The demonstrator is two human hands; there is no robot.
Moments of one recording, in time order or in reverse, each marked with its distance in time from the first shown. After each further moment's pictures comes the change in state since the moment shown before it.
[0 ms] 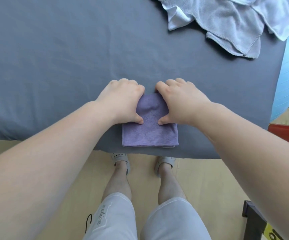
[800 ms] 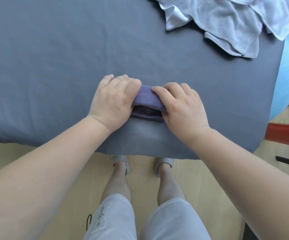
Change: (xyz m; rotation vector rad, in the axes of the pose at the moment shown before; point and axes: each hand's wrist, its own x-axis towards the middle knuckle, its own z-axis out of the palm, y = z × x) left_hand -0.009 -0.007 0.038 -0.001 0.761 0.062; right_hand -0.016 -0.009 0.051 0.052 0.653 0.049
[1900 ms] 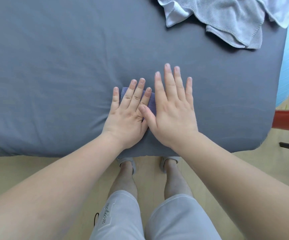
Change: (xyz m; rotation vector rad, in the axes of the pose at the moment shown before) left_hand -0.033 0.018 0.021 -0.022 -0.477 -0.085; right_hand 0.009 -0.057 -0.002 -0.015 -0.126 0.264
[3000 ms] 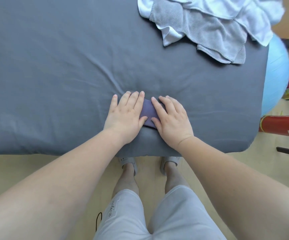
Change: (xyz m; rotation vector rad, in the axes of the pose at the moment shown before) left_hand 0.008 -0.004 -0.047 0.099 -0.198 -0.103; right_hand -0.009 0.032 0.028 0.088 -0.097 -0.084
